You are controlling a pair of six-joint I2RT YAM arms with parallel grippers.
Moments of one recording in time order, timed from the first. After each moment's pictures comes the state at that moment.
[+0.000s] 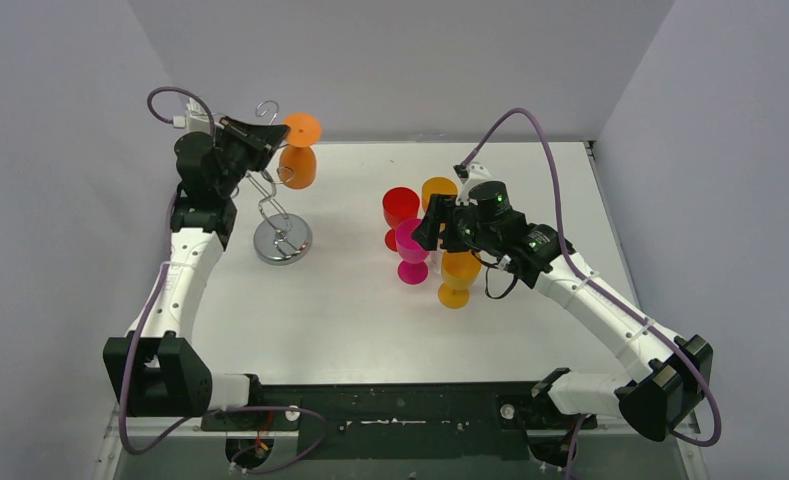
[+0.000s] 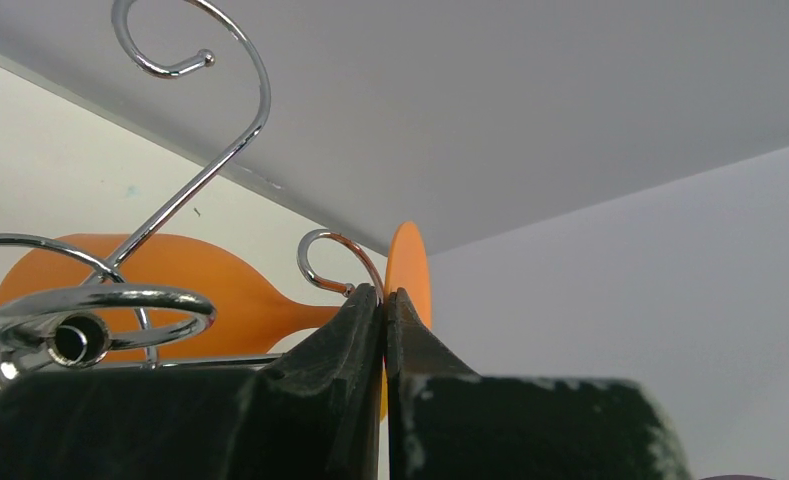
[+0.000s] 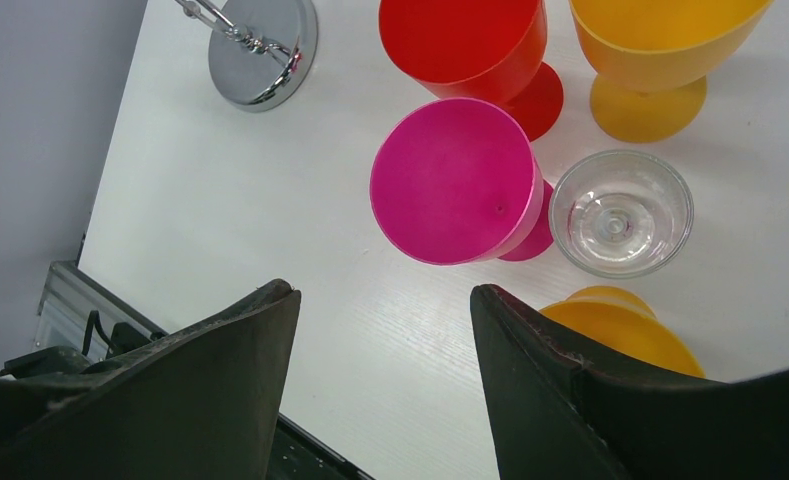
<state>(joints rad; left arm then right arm) -0.03 1.35 1.20 0.15 0.29 -1.09 0.63 1.25 1.16 -0.49 -0.07 0.52</state>
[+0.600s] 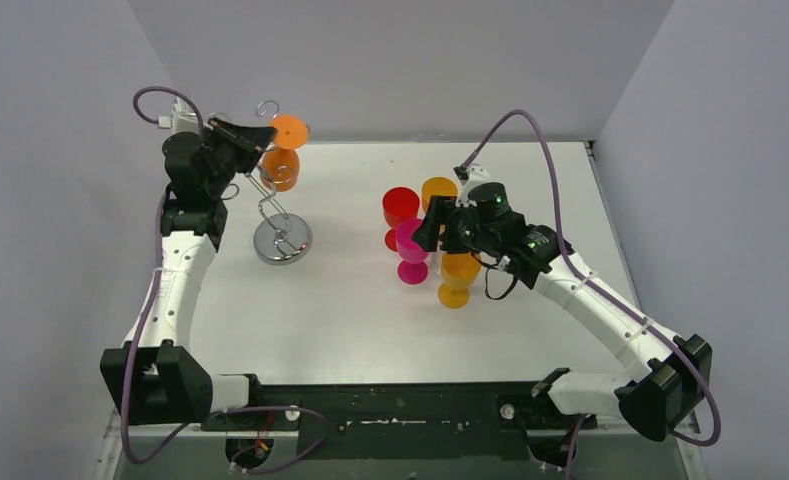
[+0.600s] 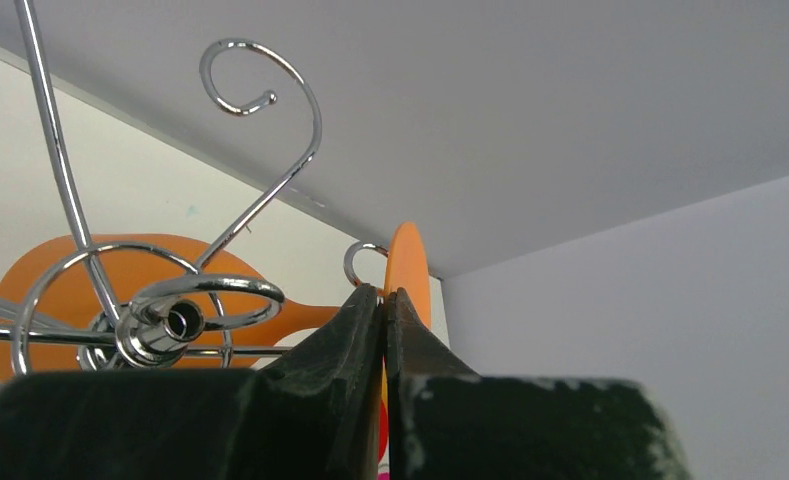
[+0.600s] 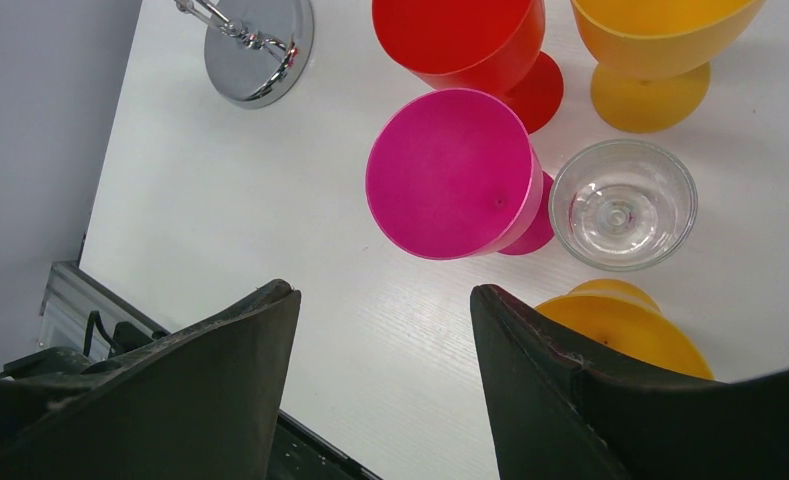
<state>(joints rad) 0.01 1.30 1.21 0.07 0.28 -1.01 0.63 1.25 1.15 -0.49 -0.07 0.54</state>
